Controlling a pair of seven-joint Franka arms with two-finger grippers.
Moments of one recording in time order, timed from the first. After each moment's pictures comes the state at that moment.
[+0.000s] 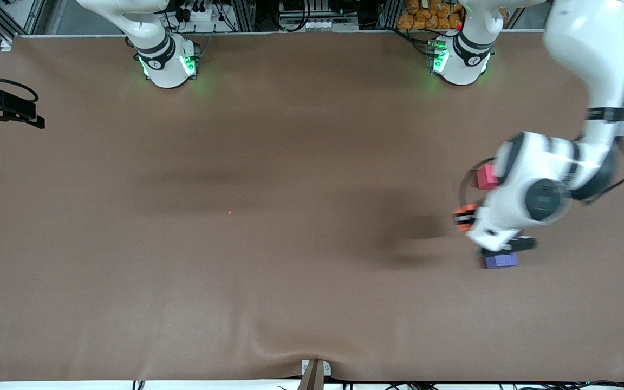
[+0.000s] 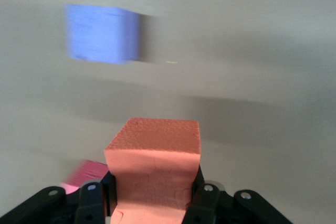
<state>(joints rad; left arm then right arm) 0.10 0.47 -0.26 -1.68 0.18 1.92 -0.34 -0.03 0.05 -0.05 -1.44 0.06 1.31 -0.19</state>
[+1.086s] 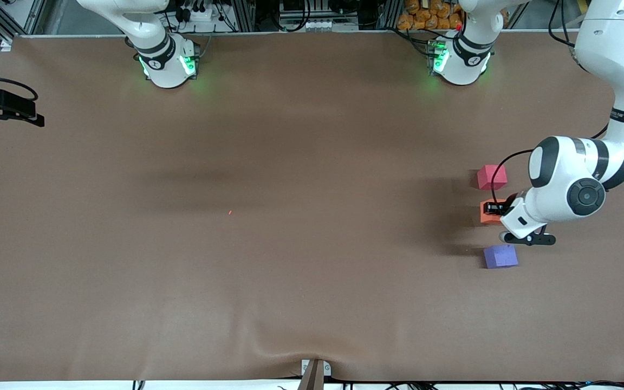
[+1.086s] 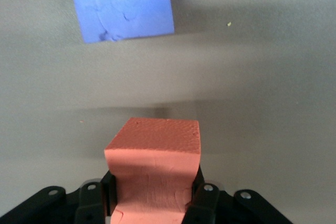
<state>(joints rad) 0.26 0.45 -0.31 -1.93 0.18 2.14 -0.08 -0.03 0.05 -0.05 -1.43 0.05 1.29 -0.19</state>
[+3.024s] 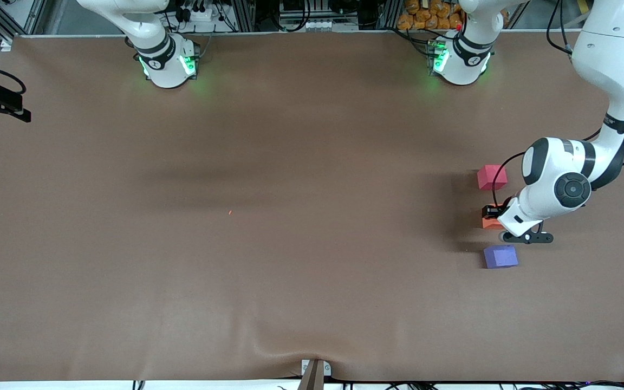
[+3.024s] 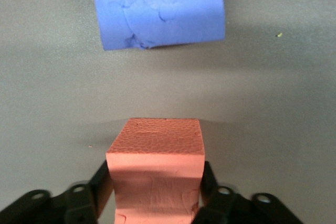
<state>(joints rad) 0.29 0.50 -0.30 -2.01 0.29 2.35 -0.16 -0.03 0.05 -0.04 -1.37 0.02 1.28 -0.19</state>
